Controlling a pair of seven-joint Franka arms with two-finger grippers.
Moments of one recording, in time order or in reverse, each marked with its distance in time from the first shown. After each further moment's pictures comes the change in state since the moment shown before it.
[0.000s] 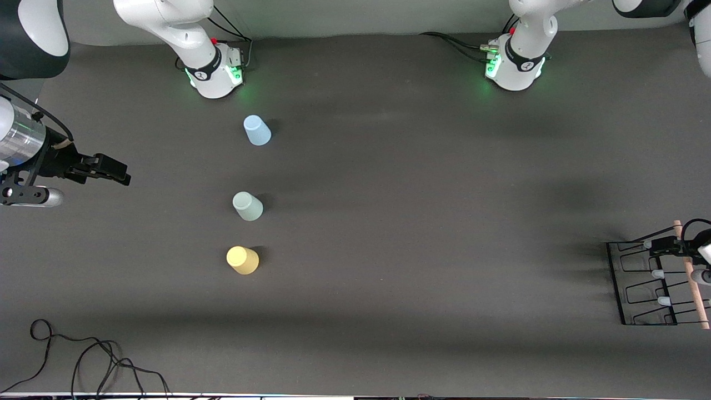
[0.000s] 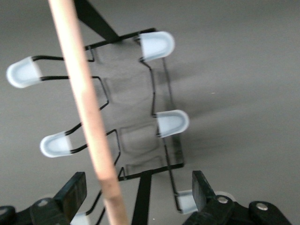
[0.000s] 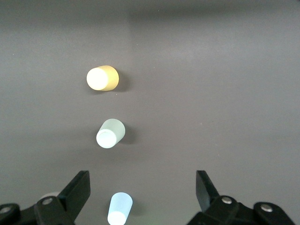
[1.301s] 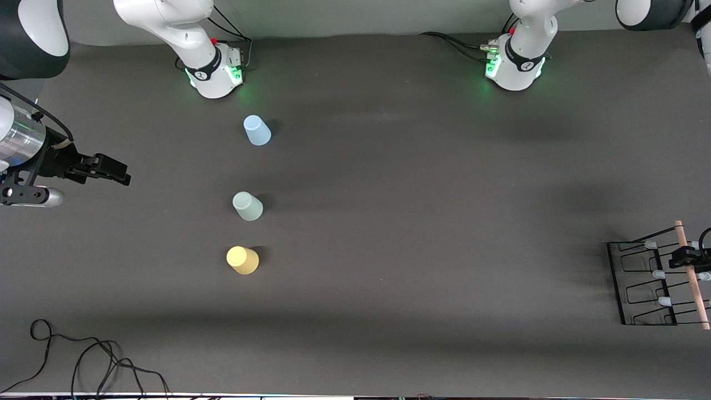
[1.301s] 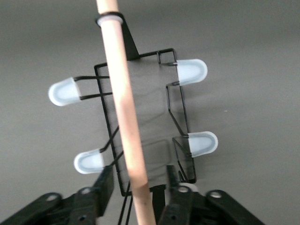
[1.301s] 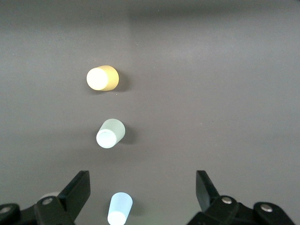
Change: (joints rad) left arm 0.033 0.057 -0.009 0.103 -0.046 -0.007 0.024; right arm 0.000 0.000 0.000 0.000 0.000 0.000 0.000
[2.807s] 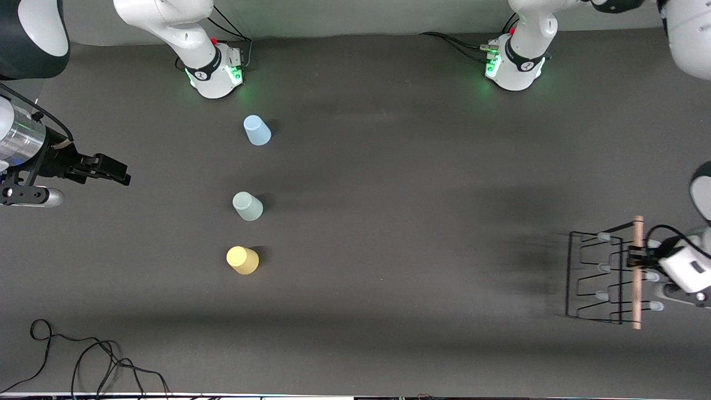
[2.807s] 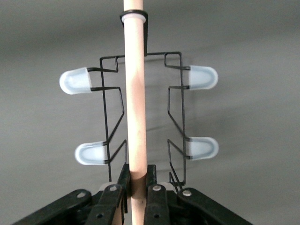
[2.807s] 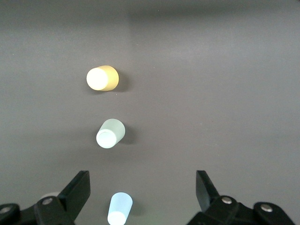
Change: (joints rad) left arm -0.255 -0.120 -0.016 0.001 0.041 -0.213 -0.292; right arm 0.000 0.000 0.000 0.000 0.000 0.000 0.000
